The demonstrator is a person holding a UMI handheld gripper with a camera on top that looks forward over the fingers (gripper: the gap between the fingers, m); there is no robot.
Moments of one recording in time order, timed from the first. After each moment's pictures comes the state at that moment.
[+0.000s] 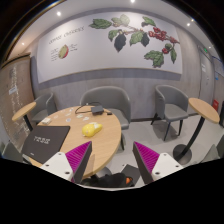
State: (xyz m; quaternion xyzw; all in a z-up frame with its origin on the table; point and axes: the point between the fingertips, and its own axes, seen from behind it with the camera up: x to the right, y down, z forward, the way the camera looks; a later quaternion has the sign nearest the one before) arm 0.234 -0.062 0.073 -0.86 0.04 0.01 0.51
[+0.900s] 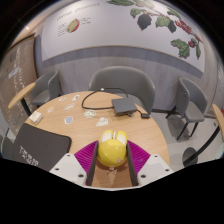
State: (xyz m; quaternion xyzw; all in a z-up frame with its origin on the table) arm 0.125 0.141 -0.020 -0.91 -0.03 0.02 0.42
